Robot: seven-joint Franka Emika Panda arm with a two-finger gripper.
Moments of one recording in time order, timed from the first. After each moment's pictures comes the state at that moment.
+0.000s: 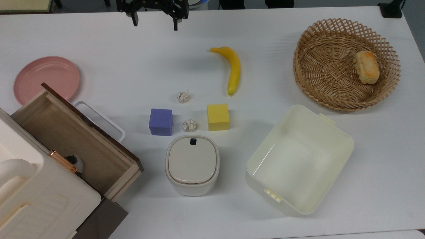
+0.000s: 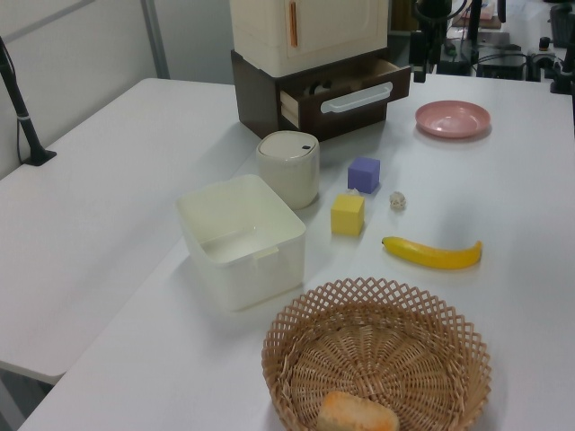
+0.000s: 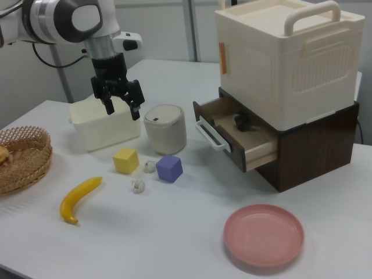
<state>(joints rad) 0.07 0.04 -0.08 -1.61 -0.05 1.64 0.05</state>
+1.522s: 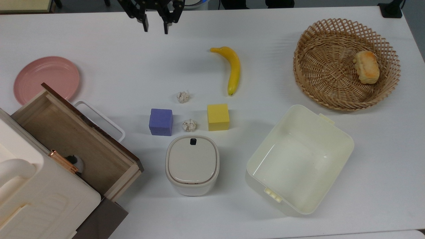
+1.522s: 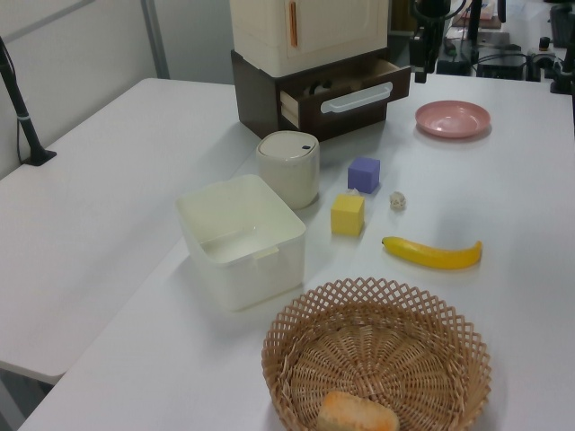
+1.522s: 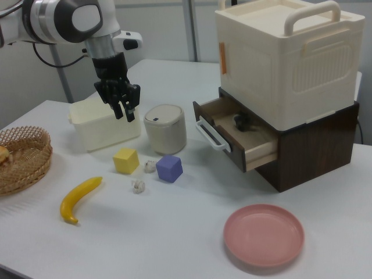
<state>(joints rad) 0.07 0.04 -0.08 -1.61 -0.05 1.66 0.05</state>
